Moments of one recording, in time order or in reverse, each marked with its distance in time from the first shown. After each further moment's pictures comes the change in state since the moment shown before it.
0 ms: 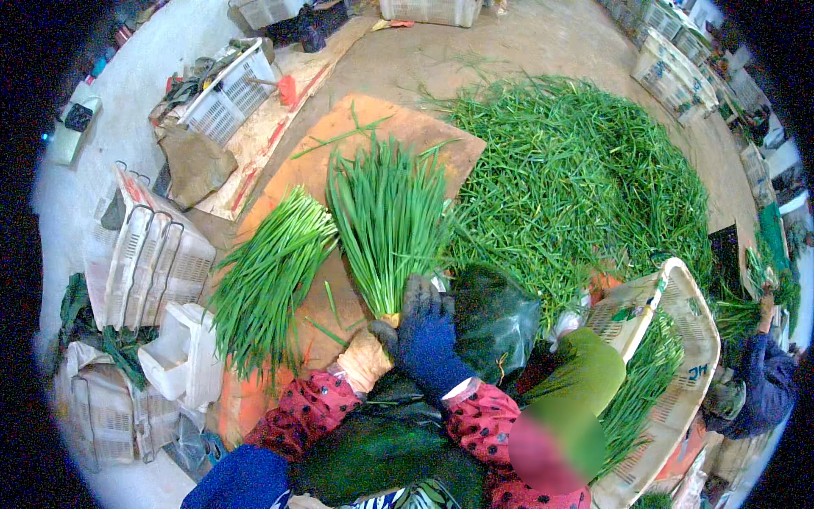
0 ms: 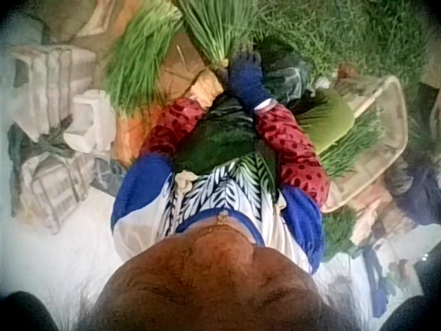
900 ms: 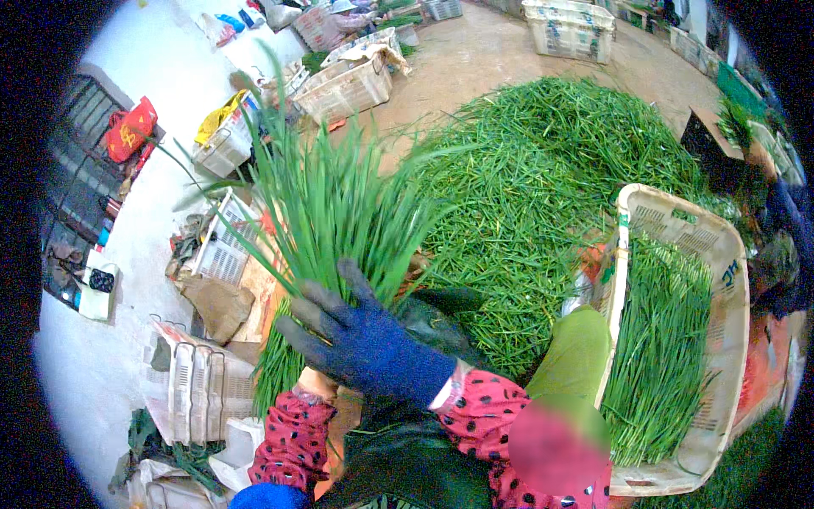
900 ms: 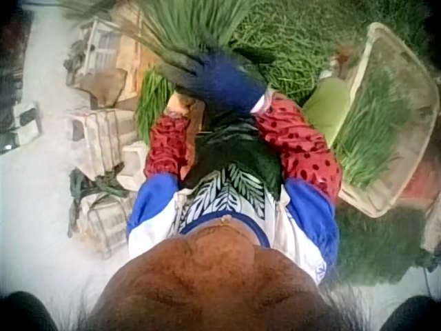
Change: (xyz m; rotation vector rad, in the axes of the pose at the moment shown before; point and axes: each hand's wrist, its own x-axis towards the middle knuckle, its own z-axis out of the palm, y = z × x) left_hand 0.026 0.121 0.089 0.472 -0.152 0.046; right_hand 0.012 0.006 -0.166 0.023 0.634 -0.542
